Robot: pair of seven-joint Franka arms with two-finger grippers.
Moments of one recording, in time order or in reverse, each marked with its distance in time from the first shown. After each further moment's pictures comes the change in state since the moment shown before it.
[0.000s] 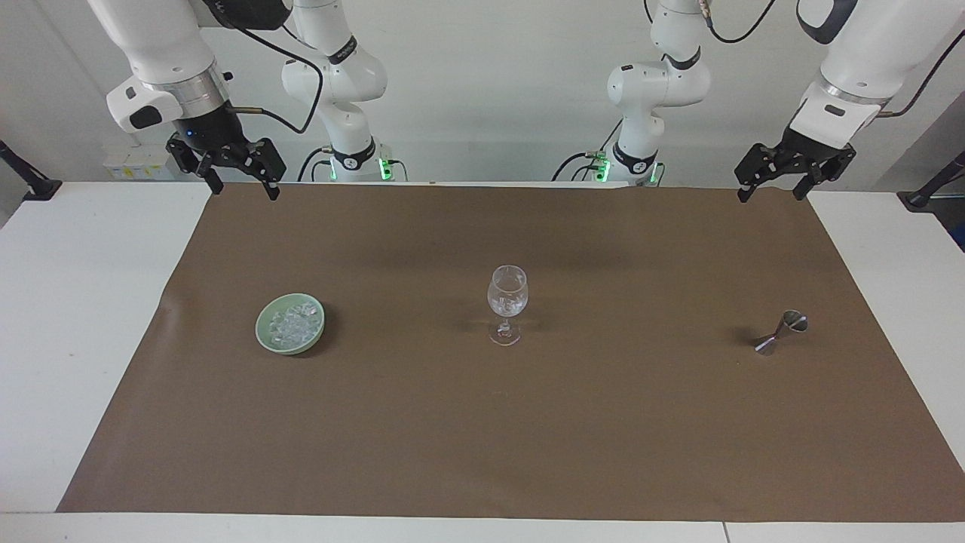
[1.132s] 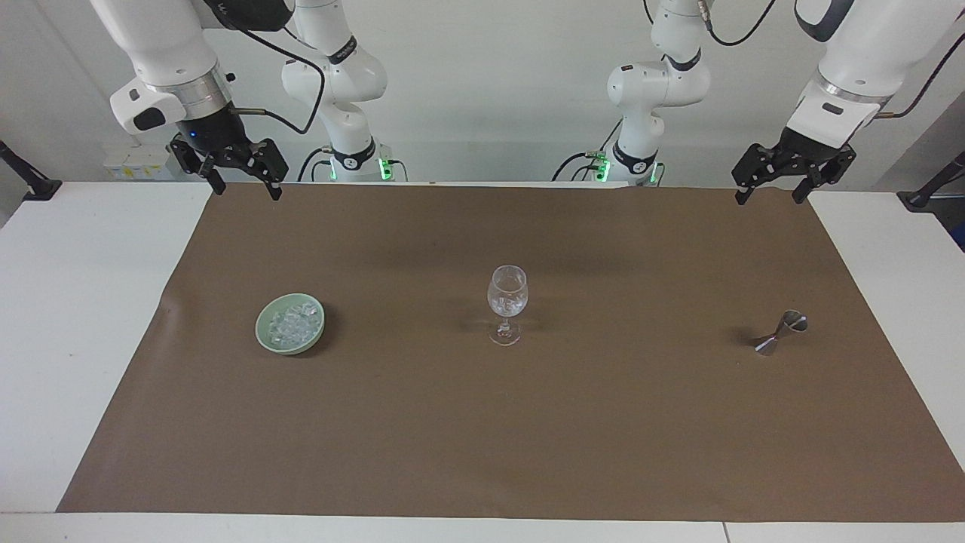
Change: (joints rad) left arm 0.007 0.030 -0.013 0.043 0.000 -0.004 0.000; right arm 0.001 -0.002 0.002 -0.003 0.000 -0.001 0.000
